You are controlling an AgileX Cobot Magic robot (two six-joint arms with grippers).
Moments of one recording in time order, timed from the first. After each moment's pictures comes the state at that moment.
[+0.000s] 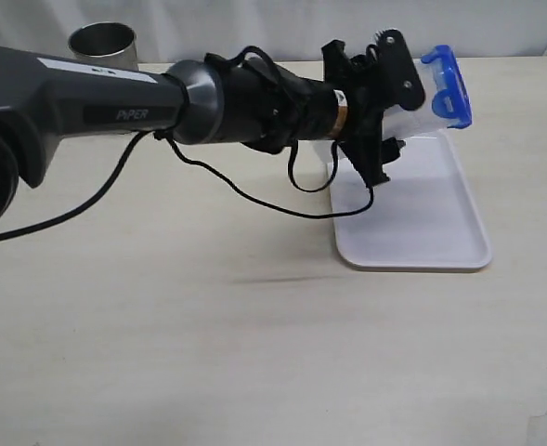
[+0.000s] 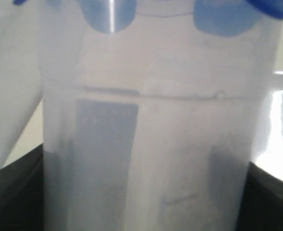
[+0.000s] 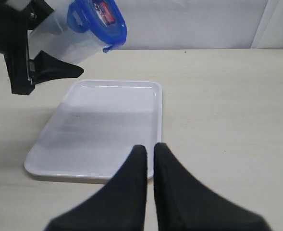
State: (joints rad) left arm -0.79 2.27 -1.66 1.66 -0.07 -1.01; right arm 0.02 0.00 0.00 0.02 0.36 -0.04
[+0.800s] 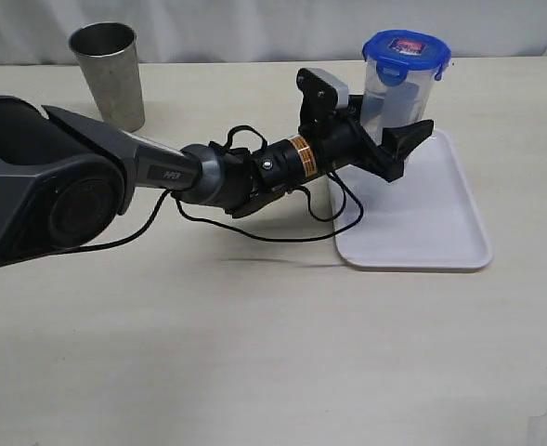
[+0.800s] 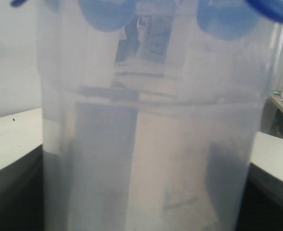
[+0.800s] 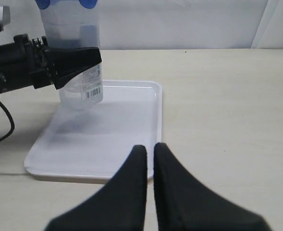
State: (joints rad) left arm -0.70 2.59 -1.68 0.52 -0.99 -0.53; right arm 0.02 0.00 0.00 0.02 0.36 -0.04
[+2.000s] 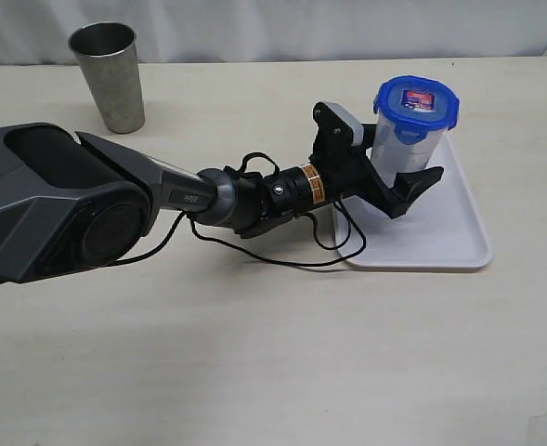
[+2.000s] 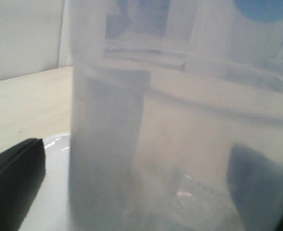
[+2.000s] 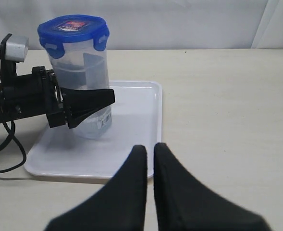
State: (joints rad) left arm -0.72 2.67 -1.72 0.55 -0.94 -0.47; right arm 0.02 0.00 0.00 0.02 0.36 -0.04
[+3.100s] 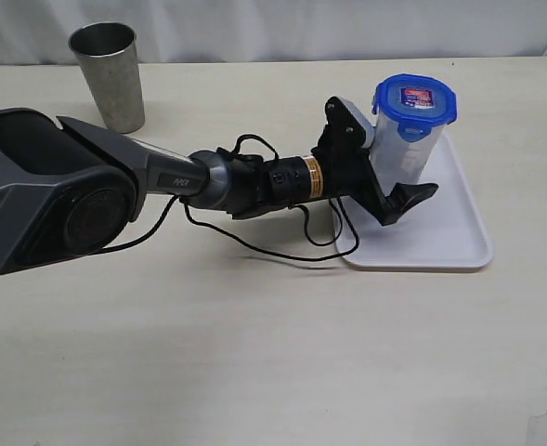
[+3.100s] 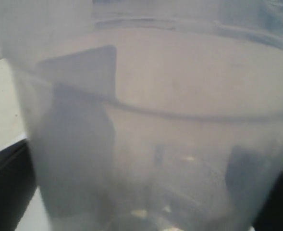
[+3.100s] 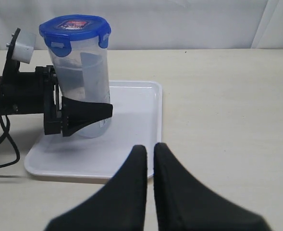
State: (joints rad) left arm -0.70 2.63 -1.72 0.75 -0.79 -0.50; right arm 0.02 0.00 0.00 0.02 0.36 -0.04
